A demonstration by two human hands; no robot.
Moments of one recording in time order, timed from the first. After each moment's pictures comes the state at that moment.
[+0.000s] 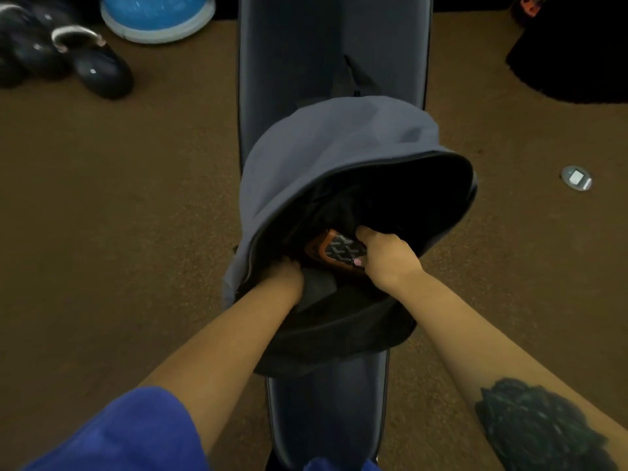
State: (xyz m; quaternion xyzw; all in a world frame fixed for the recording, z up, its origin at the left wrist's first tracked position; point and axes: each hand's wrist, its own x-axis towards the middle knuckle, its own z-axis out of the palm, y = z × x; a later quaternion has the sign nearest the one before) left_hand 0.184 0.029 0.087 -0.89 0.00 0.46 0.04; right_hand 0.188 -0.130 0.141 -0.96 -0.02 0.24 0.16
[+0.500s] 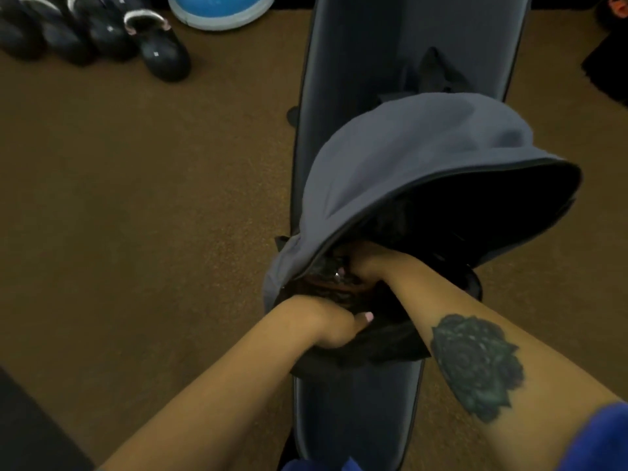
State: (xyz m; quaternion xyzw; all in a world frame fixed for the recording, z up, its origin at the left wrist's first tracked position) left_hand 0.133 0.040 0.155 -0.83 0.01 0.54 -0.12; right_hand 0.223 -0.050 0.080 -0.86 -0.14 0.46 0.15
